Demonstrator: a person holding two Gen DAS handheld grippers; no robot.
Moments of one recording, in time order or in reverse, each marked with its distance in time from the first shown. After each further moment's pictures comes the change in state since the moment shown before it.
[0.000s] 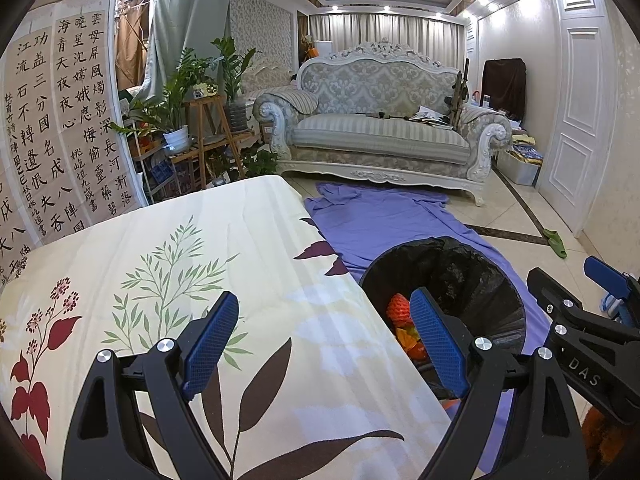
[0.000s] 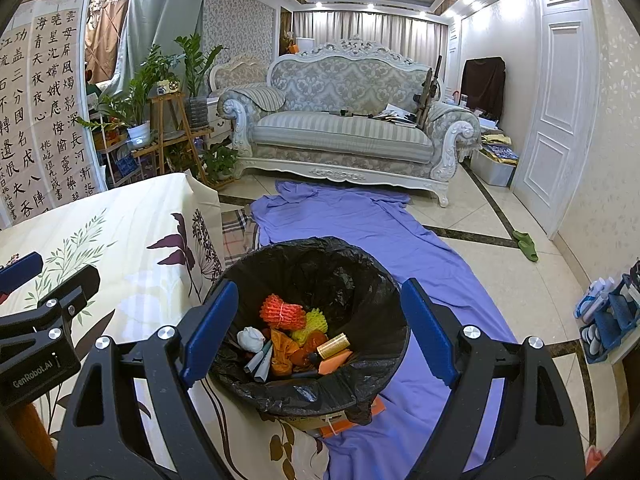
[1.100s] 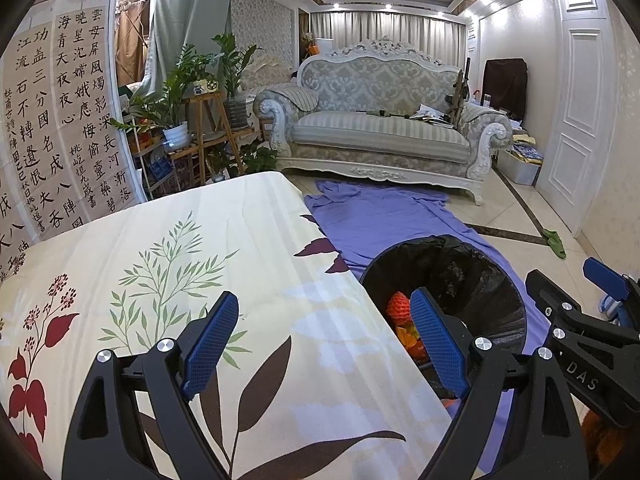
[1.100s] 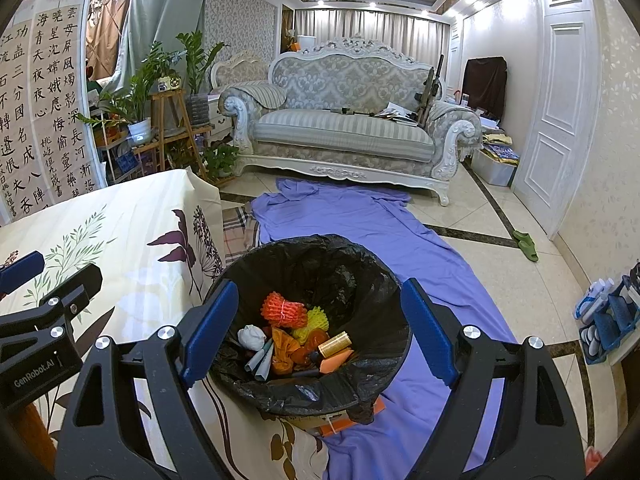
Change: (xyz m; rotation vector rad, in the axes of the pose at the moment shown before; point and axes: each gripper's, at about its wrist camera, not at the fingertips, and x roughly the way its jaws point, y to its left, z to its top) left arm 0.005 -0.006 -0.005 -0.011 0.007 -0.006; right arm -0.001 0.002 0.001 -0.002 0.001 -0.001
